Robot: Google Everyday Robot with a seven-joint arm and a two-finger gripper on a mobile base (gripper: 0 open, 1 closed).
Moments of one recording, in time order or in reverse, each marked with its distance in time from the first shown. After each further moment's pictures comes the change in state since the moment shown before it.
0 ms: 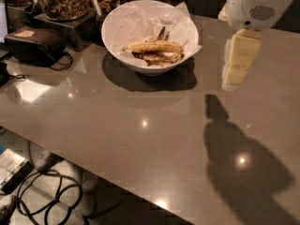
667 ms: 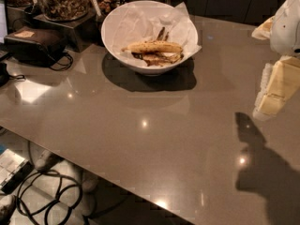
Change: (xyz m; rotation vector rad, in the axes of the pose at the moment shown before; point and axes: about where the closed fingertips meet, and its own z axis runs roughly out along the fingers) arm 0.051 0.051 -0.009 0.009 -0.073 0.107
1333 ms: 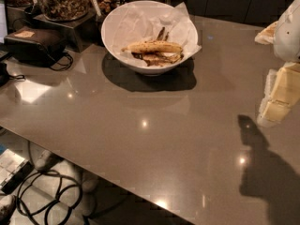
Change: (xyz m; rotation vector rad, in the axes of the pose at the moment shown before) arm 0.006 0.009 0.001 -0.006 0.016 -0.004
